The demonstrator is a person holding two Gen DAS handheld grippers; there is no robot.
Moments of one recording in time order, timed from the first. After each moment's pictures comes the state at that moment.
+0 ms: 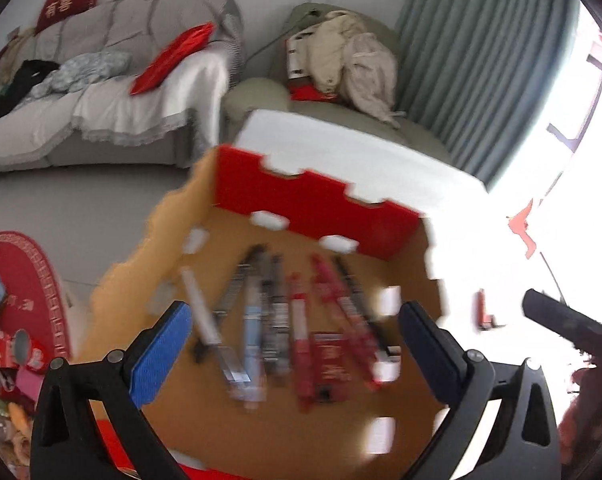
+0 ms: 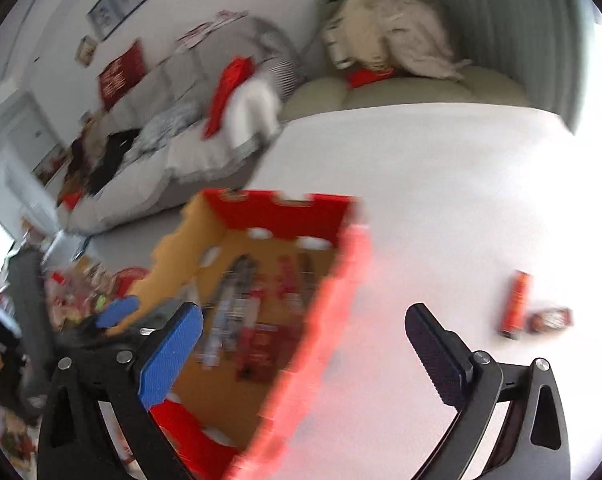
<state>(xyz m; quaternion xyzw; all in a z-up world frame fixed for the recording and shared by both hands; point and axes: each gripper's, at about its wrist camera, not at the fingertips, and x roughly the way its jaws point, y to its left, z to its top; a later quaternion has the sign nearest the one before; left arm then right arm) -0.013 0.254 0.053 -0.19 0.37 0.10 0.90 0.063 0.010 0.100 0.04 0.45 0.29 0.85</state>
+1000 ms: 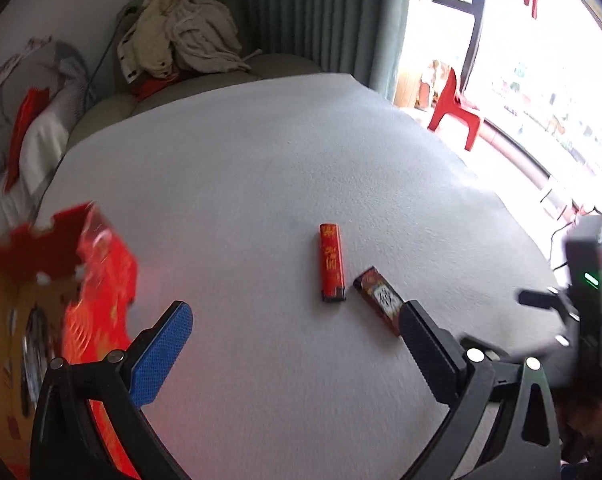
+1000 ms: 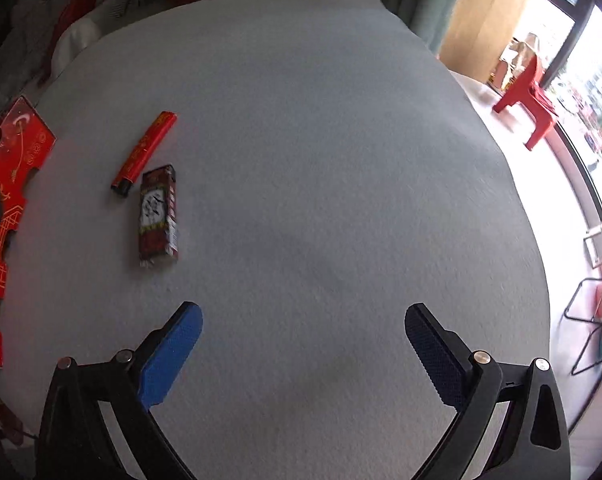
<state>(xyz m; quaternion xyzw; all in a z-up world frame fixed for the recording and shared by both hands) 0.121 -0.004 0.015 0.02 0.45 -0.04 0.89 0.095 -0.204 0.008 -0.05 0.57 0.09 0.81</state>
